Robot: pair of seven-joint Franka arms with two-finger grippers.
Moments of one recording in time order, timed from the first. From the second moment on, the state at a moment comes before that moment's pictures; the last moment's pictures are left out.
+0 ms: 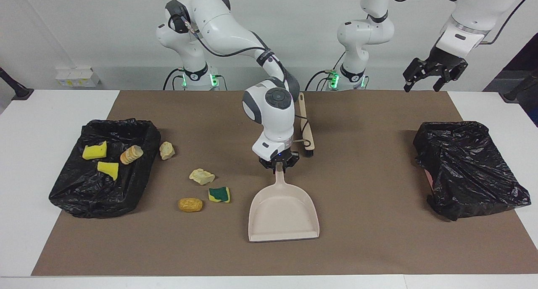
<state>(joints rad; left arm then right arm) 0.03 -0.12 -0.07 -1.65 -0.06 1.55 -0.06 0.54 0.61 0.03 -1.41 -0.05 2.15 0.56</state>
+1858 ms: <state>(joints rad) -0.15 0.03 -0.11 -1.65 -0.06 1.83 -0.22 0.92 0.20 0.04 -1.99 -0.02 2.24 0.87</state>
